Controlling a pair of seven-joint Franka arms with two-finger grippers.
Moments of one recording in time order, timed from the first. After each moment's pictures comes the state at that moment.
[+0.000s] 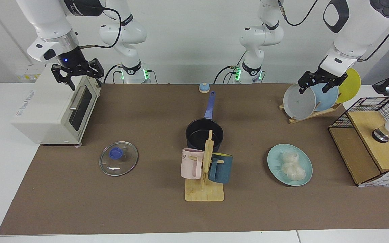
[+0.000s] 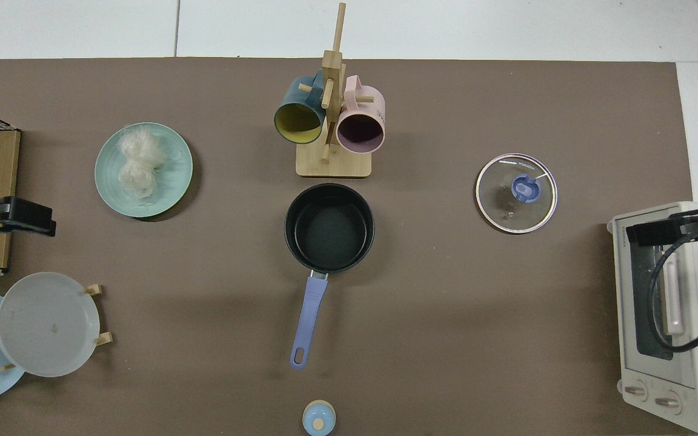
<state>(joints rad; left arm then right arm) 0.07 0.00 -0.04 -1.61 0.01 1.53 0.05 0.05 -0.12 -0.10 -1.74 0.03 1.65 -0.20</state>
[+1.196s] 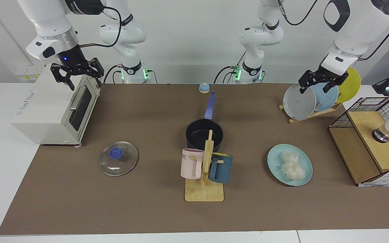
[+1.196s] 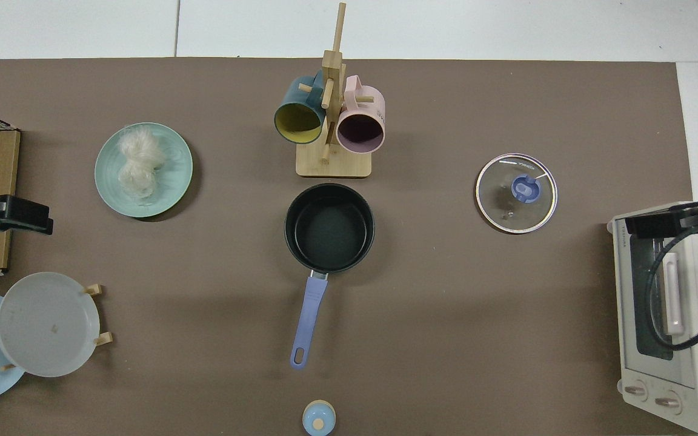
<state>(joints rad) 0.07 0.00 -0.04 -1.60 0.01 1.54 0.04 0.05 -0.12 -0.09 -1.73 0.03 1.70 -0.20</state>
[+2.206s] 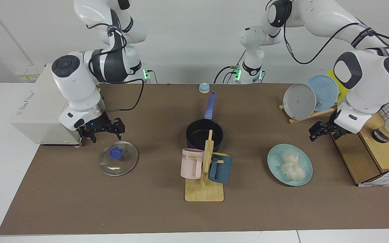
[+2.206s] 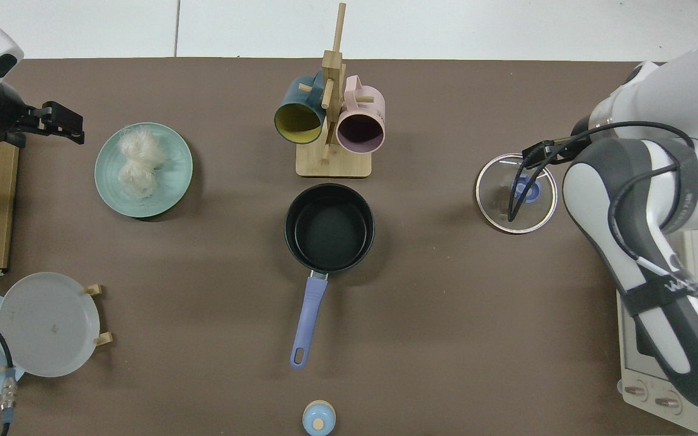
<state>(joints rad) 0.08 0.47 -0.03 -1.20 0.01 1.68 0.05 0.12 0.32 -0.08 -1.58 0.03 1.96 -0.07</state>
